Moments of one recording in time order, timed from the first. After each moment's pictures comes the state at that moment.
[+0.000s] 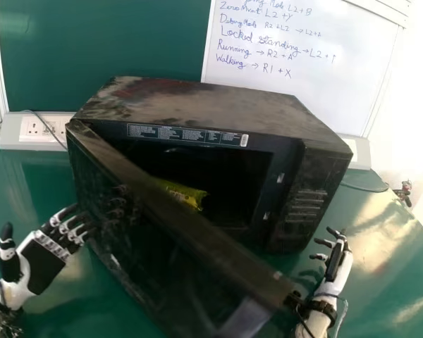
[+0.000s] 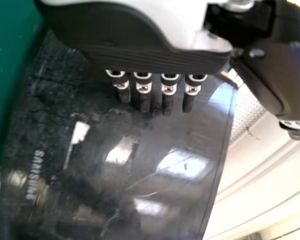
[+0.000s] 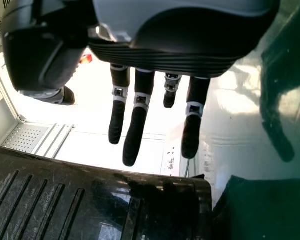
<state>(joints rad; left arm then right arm) -0.08 0.33 0.48 0.40 -0.76 -0.14 -1.30 -0.26 -0.13 -0.27 0.52 0.01 -0.38 -0.38</state>
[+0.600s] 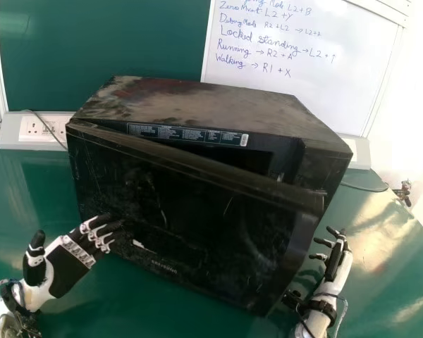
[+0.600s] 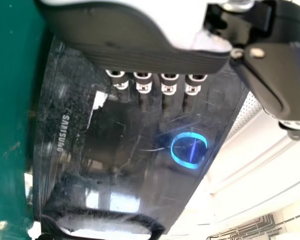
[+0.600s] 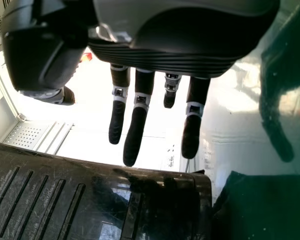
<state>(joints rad) -0.08 0.29 0.37 0.34 -0.68 -0.21 -1.27 -0.26 -0.13 -0.27 0.52 0.01 -0.38 -0.38</state>
